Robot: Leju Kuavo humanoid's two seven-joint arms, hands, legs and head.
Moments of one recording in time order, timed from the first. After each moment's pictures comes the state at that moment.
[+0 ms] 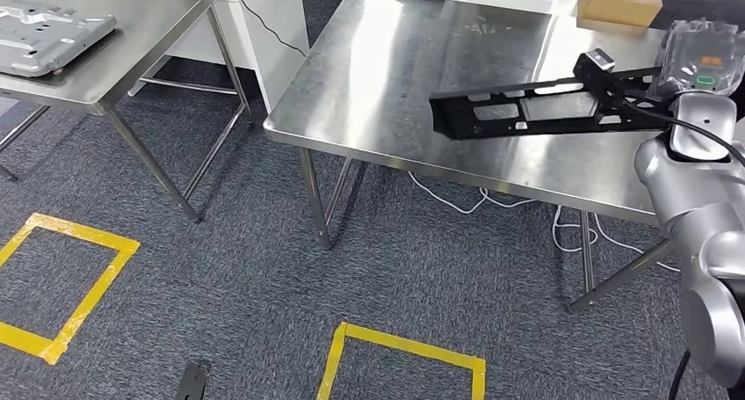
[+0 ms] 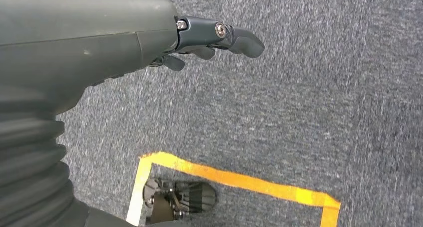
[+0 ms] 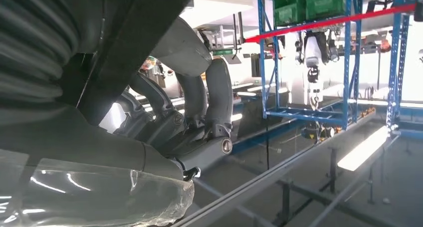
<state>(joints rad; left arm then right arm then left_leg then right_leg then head) -0.11 -0.11 0.43 -0.22 -0.41 0.40 -0.36 -1.20 -0.33 0.33 -0.40 1.57 -0.43 0.16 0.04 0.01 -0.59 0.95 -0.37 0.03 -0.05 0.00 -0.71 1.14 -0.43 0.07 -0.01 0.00</state>
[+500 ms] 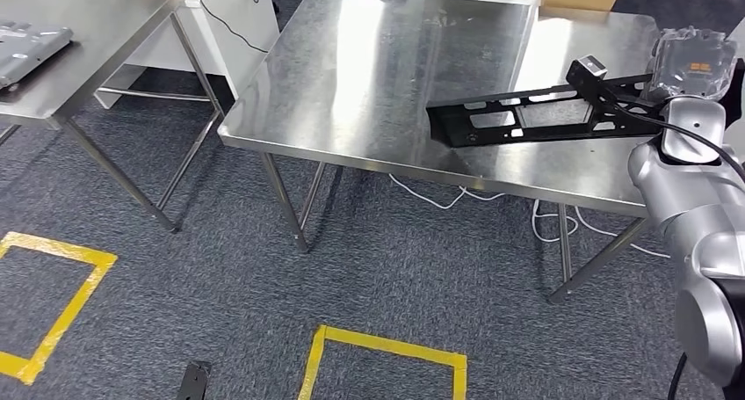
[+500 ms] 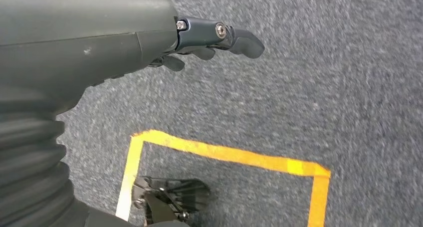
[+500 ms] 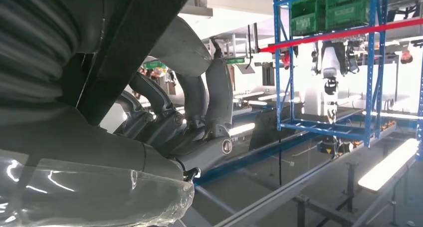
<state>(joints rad) -0.11 -0.11 0.44 -0.22 -0.41 0.40 -0.36 -1.18 -0.33 0.33 -0.39 1.57 -0.42 0.16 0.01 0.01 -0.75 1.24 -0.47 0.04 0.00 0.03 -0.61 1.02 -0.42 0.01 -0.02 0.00</state>
